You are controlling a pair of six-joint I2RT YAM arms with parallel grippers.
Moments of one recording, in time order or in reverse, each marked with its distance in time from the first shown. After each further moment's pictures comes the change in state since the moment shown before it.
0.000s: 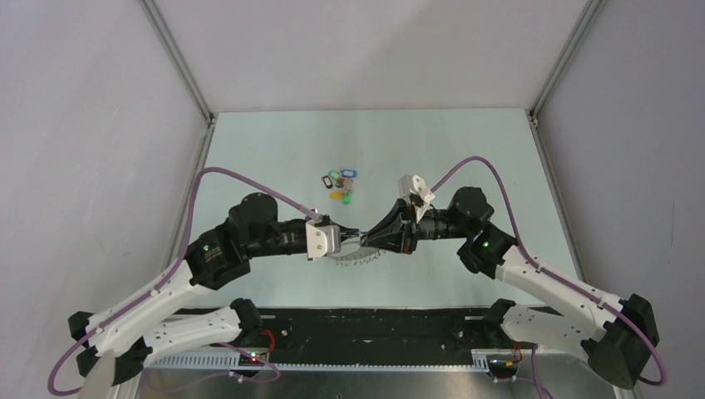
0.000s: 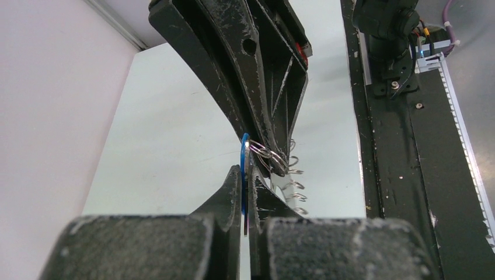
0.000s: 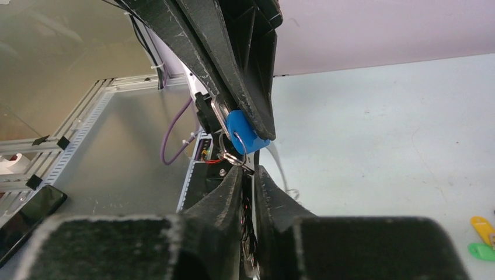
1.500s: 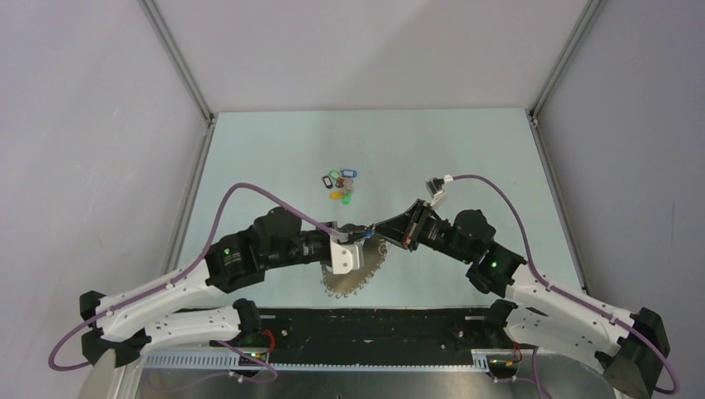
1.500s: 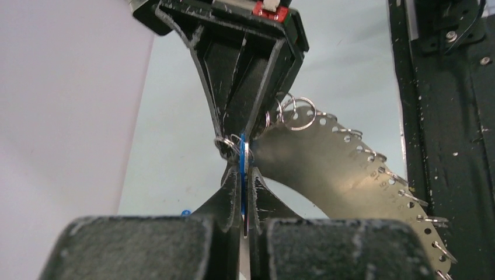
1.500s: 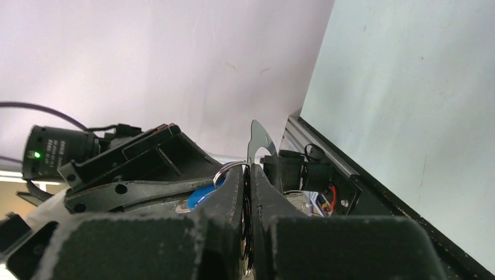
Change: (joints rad) left arm -0.151 0.046 -0.059 0.045 -0.244 0.122; right arm 0.067 -0.142 -0.148 -0.101 0.625 1.034
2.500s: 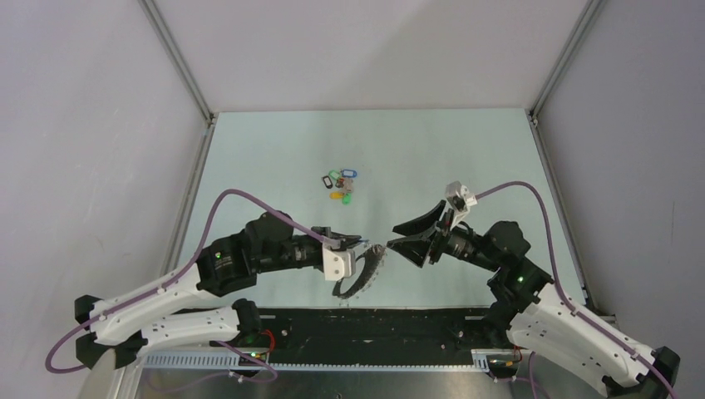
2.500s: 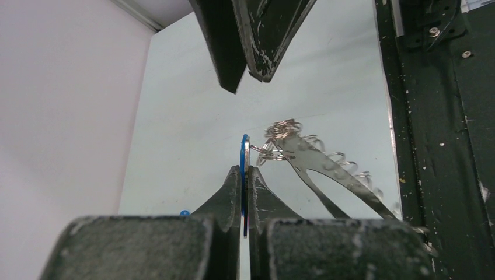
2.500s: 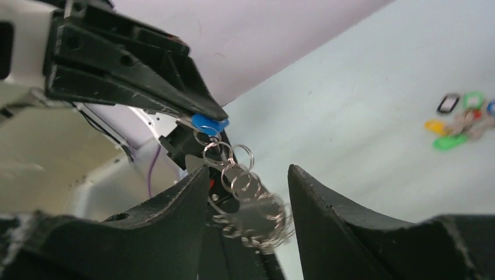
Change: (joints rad) left arm -0.014 -0.048 -0.012 -0.045 -0.004 0.023; right arm -0.080 -0.242 -0.068 -0.047 -0.175 -0.698
